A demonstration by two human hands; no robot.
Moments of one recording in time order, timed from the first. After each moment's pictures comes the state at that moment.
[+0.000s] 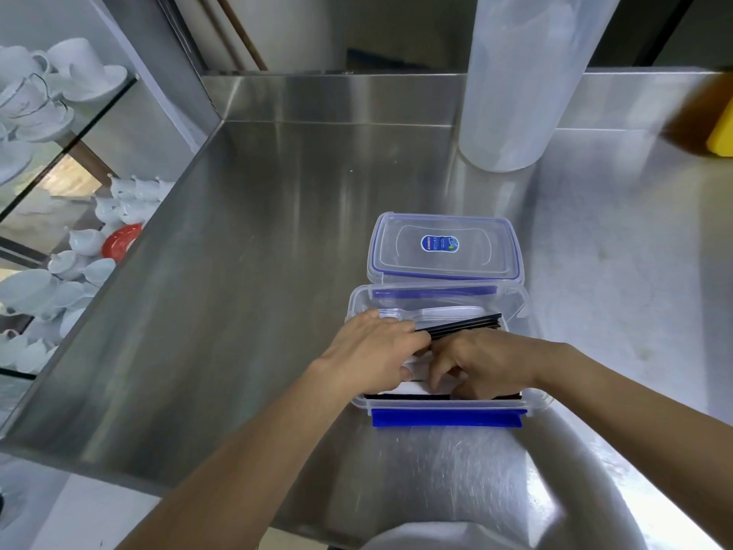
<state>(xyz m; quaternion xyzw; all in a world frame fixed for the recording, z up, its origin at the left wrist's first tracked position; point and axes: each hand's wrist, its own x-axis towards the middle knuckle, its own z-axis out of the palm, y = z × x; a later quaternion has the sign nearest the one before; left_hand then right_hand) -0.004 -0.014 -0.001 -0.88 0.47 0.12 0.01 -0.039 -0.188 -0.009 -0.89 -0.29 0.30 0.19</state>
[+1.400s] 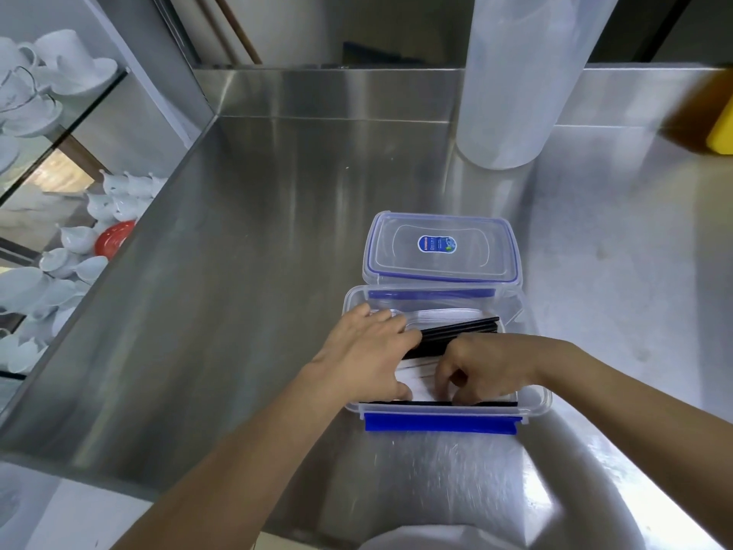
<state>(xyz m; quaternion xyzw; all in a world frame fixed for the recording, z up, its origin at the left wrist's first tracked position) -0.004 -0.011 -0.002 -0.89 0.45 0.10 0.05 -0.037 -0.185 0.007 -0.87 -0.22 0.39 0.21</state>
